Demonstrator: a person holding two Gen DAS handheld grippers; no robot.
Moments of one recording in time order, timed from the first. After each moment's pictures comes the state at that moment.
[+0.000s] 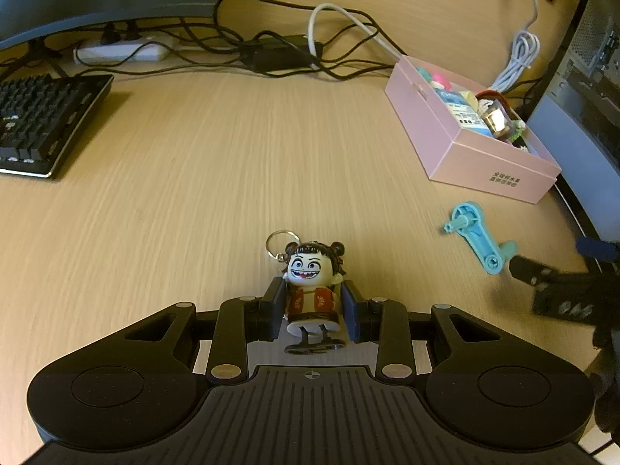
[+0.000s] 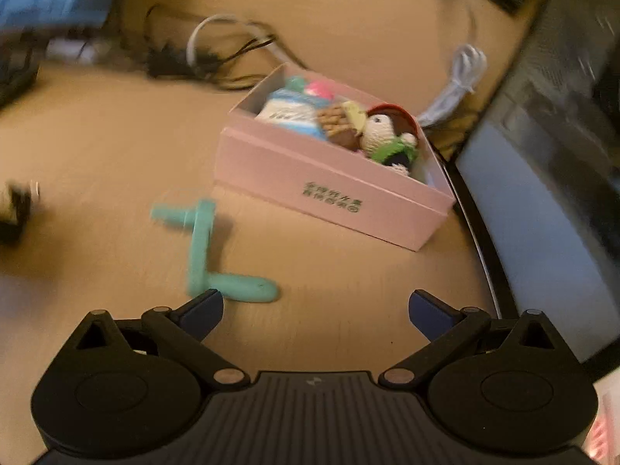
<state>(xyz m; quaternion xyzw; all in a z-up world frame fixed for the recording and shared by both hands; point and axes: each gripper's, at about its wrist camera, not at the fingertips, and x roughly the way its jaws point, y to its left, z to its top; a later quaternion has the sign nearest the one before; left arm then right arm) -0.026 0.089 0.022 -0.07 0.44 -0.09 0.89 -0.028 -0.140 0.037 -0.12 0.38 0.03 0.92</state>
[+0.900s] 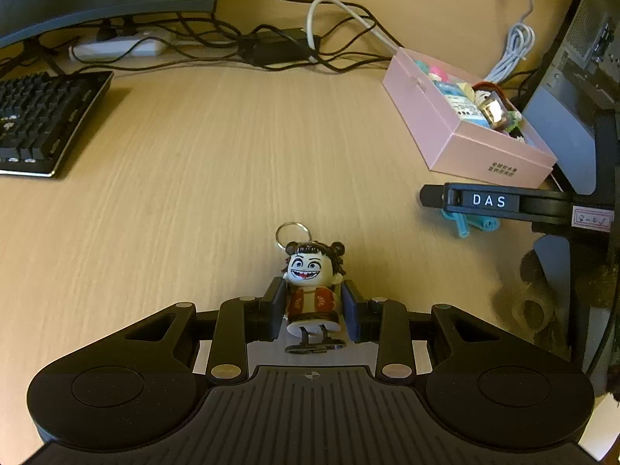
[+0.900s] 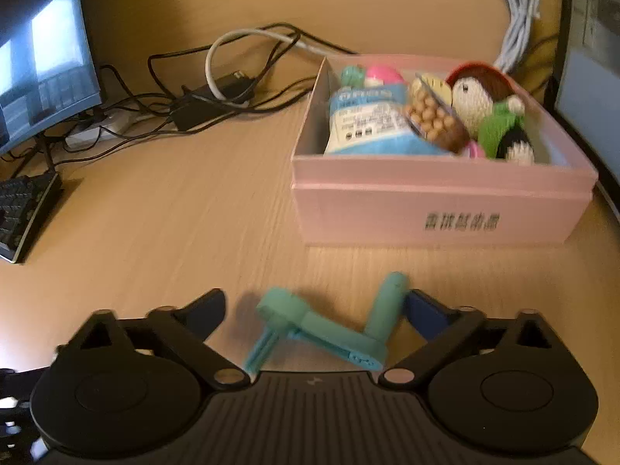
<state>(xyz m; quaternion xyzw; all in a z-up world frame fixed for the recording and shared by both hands) -0.027 0.100 0.023 -0.06 0.45 -0.11 0.89 0.041 -0.107 0.016 0.01 0.40 0.11 0.91</state>
